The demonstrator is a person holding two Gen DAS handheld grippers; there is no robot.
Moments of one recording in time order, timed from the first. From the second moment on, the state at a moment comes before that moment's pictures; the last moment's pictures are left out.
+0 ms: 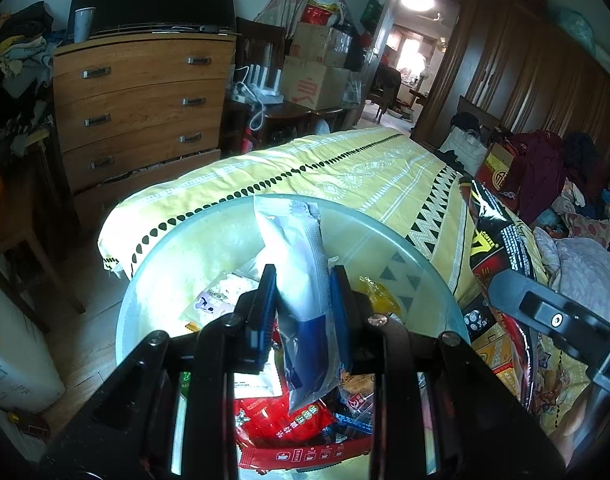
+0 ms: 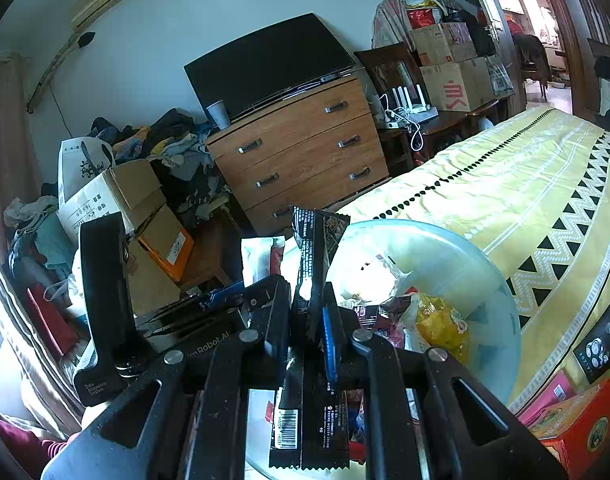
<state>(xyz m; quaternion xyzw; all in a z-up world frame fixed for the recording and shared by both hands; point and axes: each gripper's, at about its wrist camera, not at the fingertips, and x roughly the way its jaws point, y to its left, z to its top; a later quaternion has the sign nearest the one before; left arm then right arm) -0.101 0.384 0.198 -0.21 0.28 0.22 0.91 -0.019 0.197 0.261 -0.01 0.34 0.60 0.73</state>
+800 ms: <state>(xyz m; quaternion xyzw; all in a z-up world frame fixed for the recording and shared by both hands) -0.101 0.384 0.199 -0.21 0.29 0.22 0.91 -0.019 0.204 0.259 -0.01 0.34 0.60 0.72</state>
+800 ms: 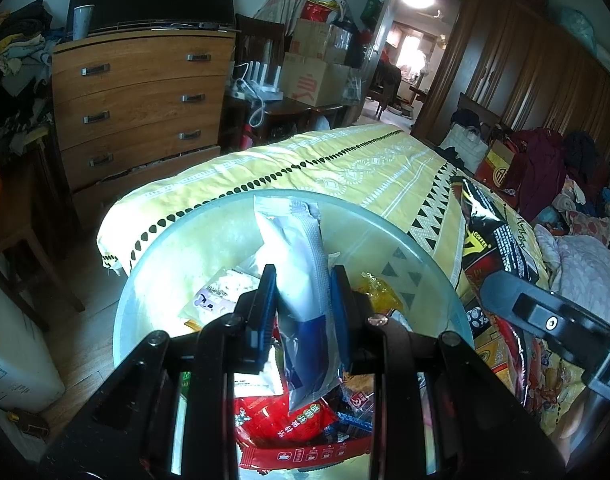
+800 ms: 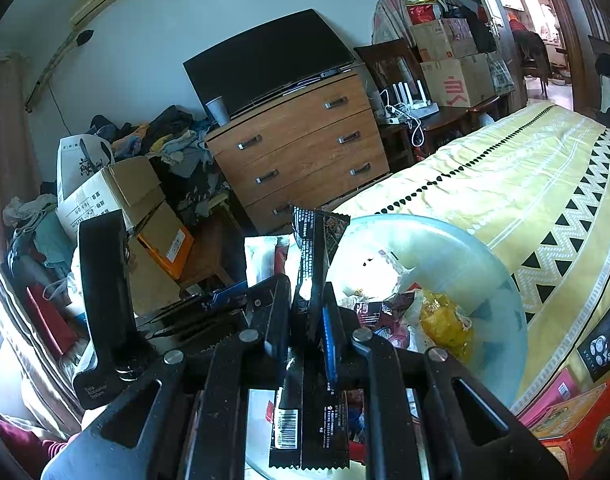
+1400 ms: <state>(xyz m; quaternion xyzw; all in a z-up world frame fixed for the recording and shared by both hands) -0.104 0.382 0.196 -0.21 0.29 0.22 0.91 -0.018 0.205 0.258 -0.01 0.35 0.60 0.72</state>
